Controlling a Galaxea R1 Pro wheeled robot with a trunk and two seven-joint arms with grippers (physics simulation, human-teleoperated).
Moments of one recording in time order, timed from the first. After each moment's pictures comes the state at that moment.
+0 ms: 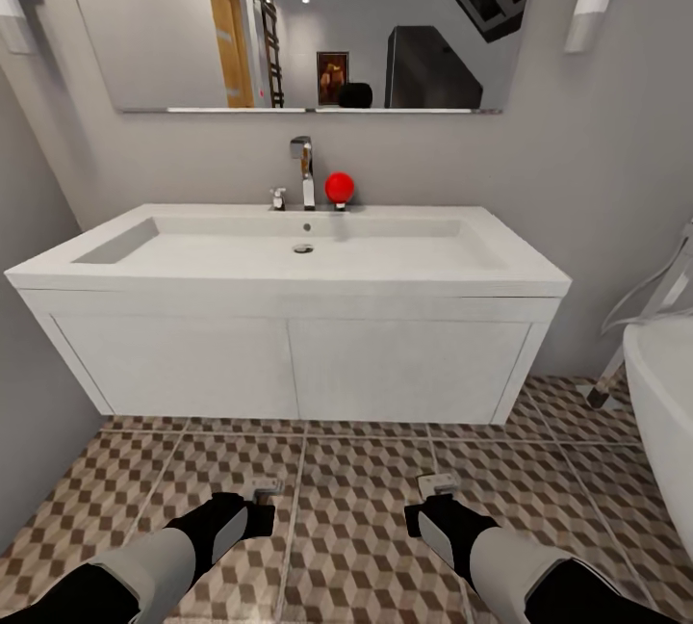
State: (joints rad) left arm -0.76 -0.04 -0.48 -0.10 0.49 0.30 0.03; right arm -0.77 0.13 0.52 -0.06 -0.46 0.26 -0.22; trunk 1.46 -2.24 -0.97
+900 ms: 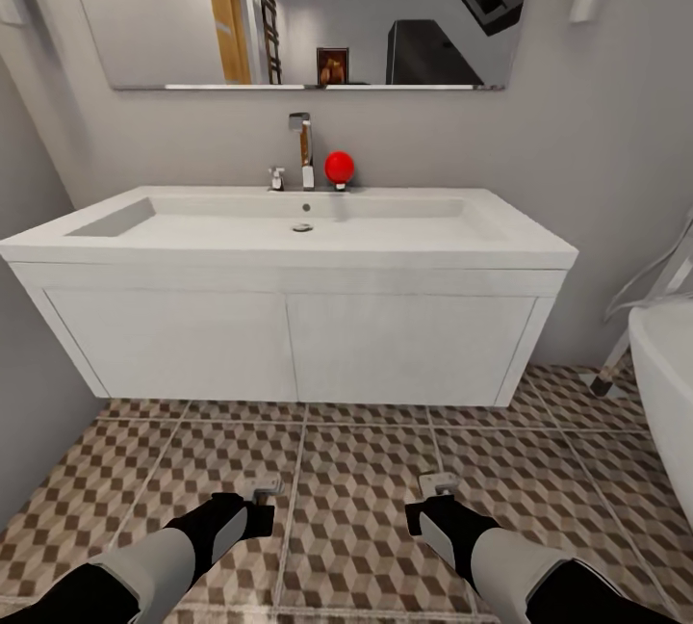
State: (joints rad) left arm -0.76 -0.04 -0.48 -0.10 0.49 0.30 0.03; right arm -0.77 0.13 0.52 -0.07 -0.46 0.24 -0.22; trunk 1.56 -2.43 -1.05
